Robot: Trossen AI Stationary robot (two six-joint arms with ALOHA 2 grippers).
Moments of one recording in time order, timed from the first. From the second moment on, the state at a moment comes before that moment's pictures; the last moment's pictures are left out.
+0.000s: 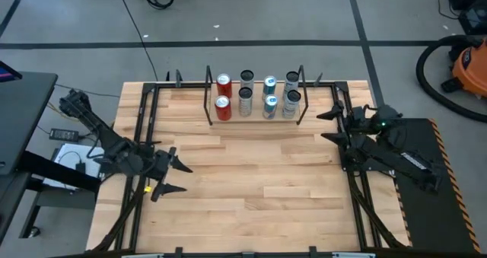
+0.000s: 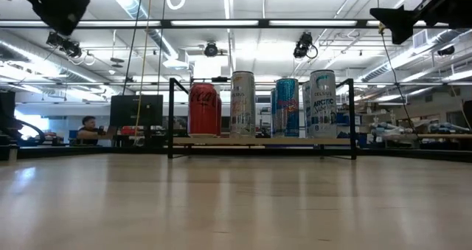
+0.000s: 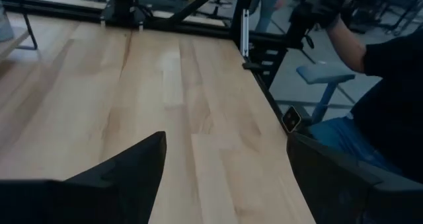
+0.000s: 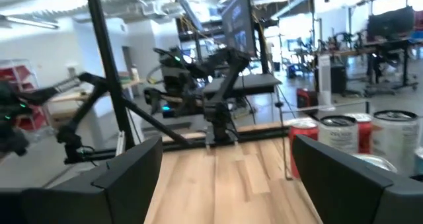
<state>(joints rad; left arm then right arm) -0.74 0.66 0.43 -0.07 -0.48 -0.39 -0.61 0.03 0.29 -0.09 -0.64 0.23</state>
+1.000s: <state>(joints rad) -0.60 0.62 0.10 0.16 -0.16 -0.22 -0.61 0.03 0.01 0.26 -0.65 0.18</state>
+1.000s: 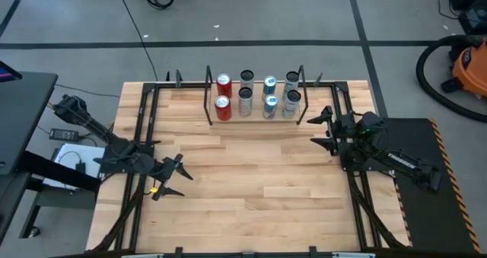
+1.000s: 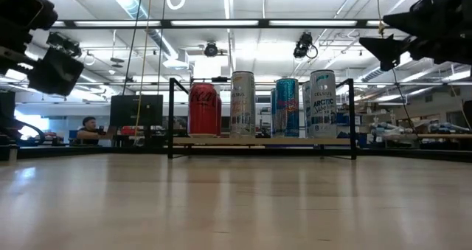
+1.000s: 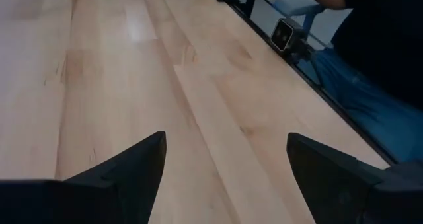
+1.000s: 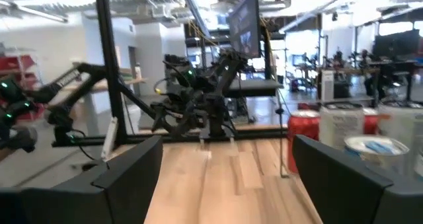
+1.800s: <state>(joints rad) -0.60 0.63 0.01 0.28 -0.07 -0.11 -0.61 0.08 0.01 0.07 -0.40 0.05</state>
